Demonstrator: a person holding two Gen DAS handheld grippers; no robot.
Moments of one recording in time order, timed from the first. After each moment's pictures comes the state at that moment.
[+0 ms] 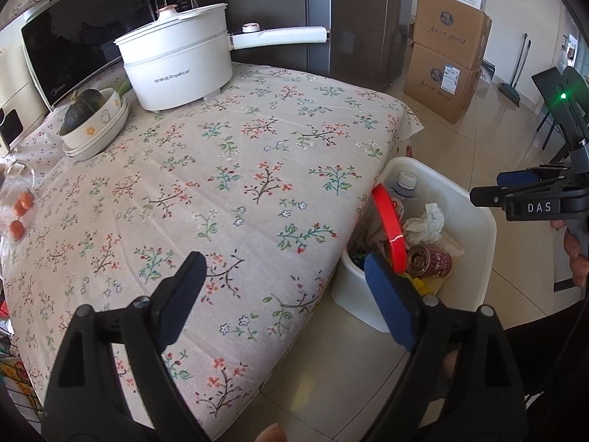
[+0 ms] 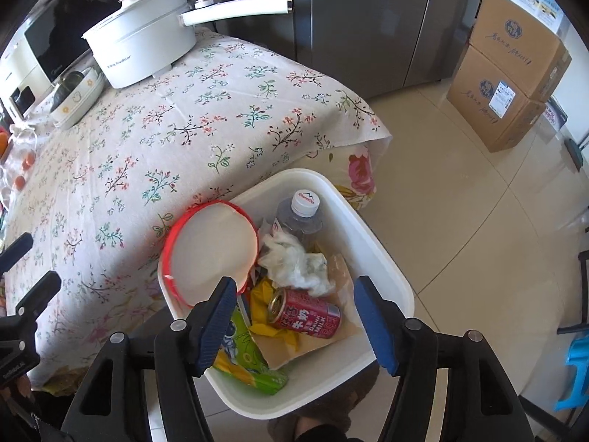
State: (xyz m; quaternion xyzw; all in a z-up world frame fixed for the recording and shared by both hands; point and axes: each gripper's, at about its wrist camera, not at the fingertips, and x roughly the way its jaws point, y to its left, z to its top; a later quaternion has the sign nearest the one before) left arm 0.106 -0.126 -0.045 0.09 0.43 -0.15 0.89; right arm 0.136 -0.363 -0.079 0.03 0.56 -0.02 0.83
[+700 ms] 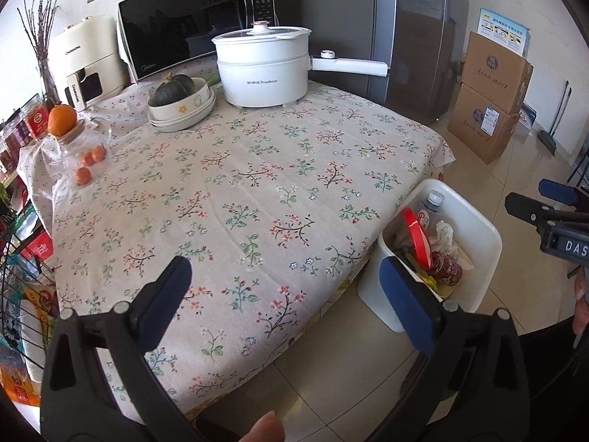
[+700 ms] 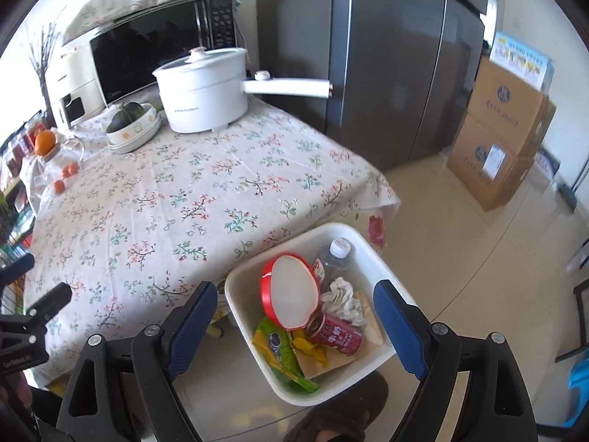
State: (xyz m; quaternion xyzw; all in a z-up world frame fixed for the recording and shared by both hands) left arm 0.033 -0.069 -0.005 0.04 0.40 -0.04 0.91; right arm 0.055 -0.294 -0.001 -0.01 0.42 0.00 0.91
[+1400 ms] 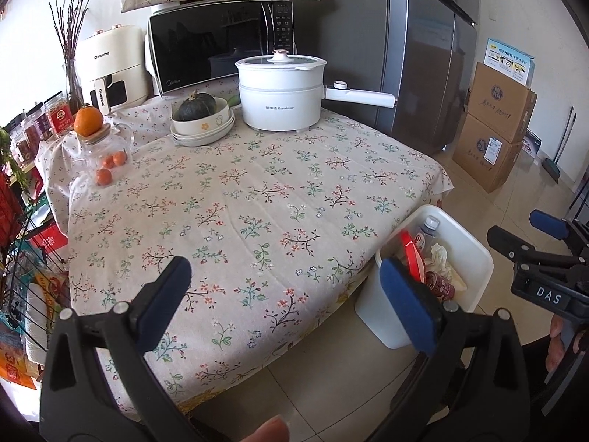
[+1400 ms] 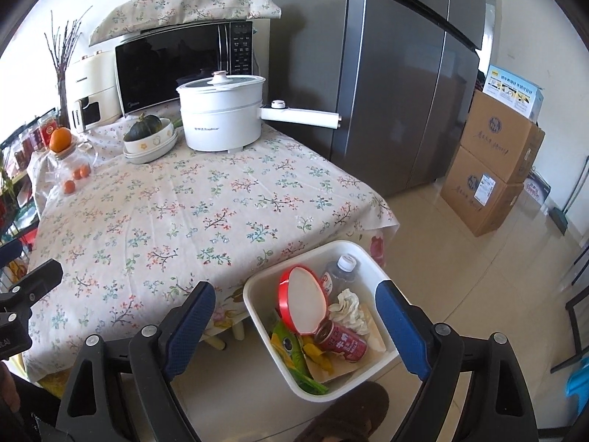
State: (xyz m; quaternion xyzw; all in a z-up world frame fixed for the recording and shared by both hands) left arm 0.006 -0.062 0.013 0.01 0.36 -0.02 0.93; right arm 0.022 -0.270 0.006 -0.02 0.37 -0.01 0.93
